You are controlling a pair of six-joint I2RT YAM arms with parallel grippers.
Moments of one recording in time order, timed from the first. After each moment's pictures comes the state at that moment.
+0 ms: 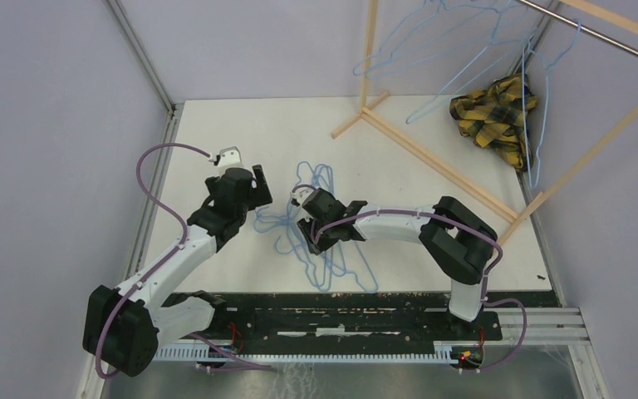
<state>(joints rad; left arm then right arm) -0.42 1.09 0.71 -0.24 -0.47 -0.47 0.98 1.86 1.14 -0.27 -0.07 0.30</state>
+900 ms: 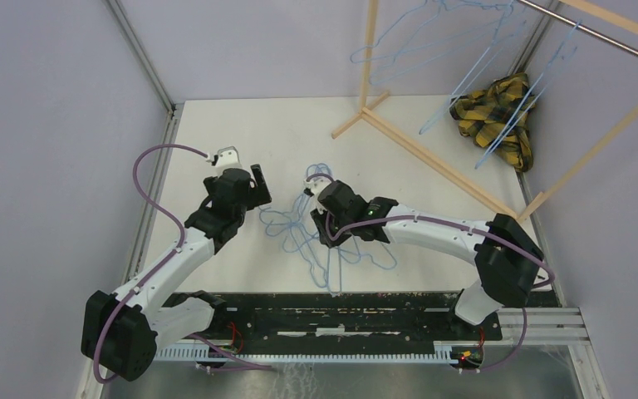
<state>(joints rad) -0.42 1.06 0.71 -0.24 -0.47 -0.47 0.98 1.59 1.10 -0.40 0.00 0.31</state>
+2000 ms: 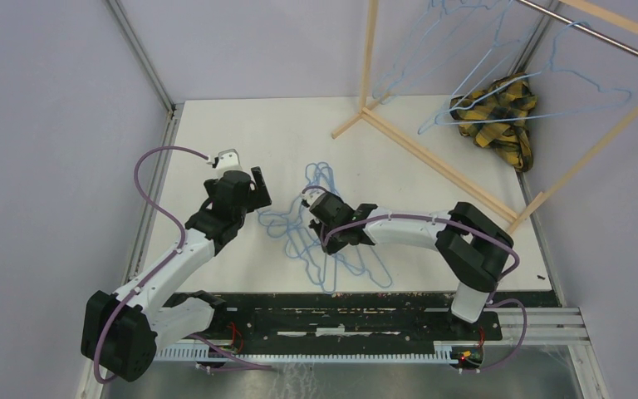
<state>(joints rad) -0.42 1.05 0.68 -0.24 -0.46 -0.47 0.98 1.78 1.07 -0.31 0.03 0.34</state>
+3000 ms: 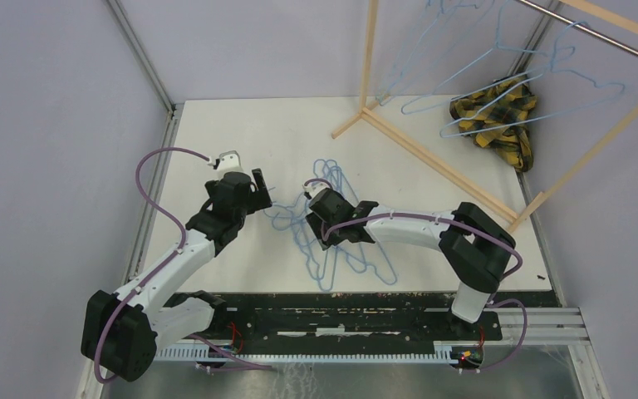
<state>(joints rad) -0.42 1.05 0.67 -0.23 -0.44 -0.47 0.98 1.75 1.09 -0.33 0.18 0.34</state>
